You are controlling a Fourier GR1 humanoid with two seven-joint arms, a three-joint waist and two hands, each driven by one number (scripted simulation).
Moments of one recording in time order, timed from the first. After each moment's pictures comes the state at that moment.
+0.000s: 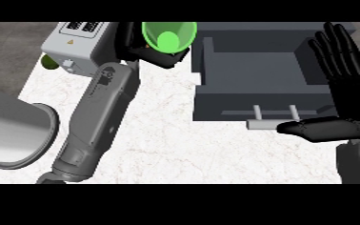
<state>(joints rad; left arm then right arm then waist) -0.92 0.01 0.10 -0.82 0.10 0.04 -0.52 -0.25 -0.21 -0.16 -1.83 -0.10 0.18 0.08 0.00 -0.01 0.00</state>
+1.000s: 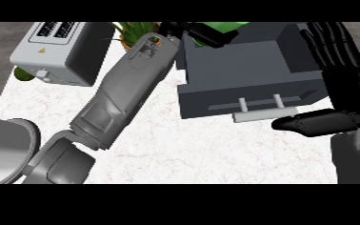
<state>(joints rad) -1.33 0.00 -0.19 -0.36 0.25 0.32 -0.25 -0.32 -0.21 -0.14 -1.80 -0.12 0.21 0.07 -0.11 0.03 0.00</state>
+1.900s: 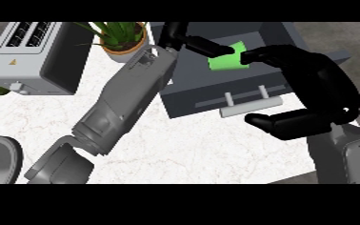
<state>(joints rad) -1.27 0.00 -0.30 -0.37 0.46 0.24 -0.33 -0.42 -0.19 -0.01 -1.78 -0.26 0.38 0.09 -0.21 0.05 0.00</state>
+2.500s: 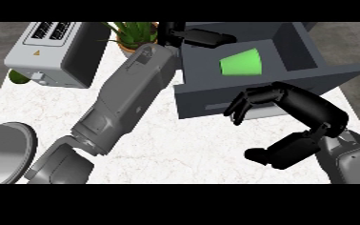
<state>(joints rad) -1.26 0.00 -0.26 -0.39 0.61 0.30 -0.48 -0.36 -0.36 0.16 -1.78 -0.16 0.63 0.20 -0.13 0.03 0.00</state>
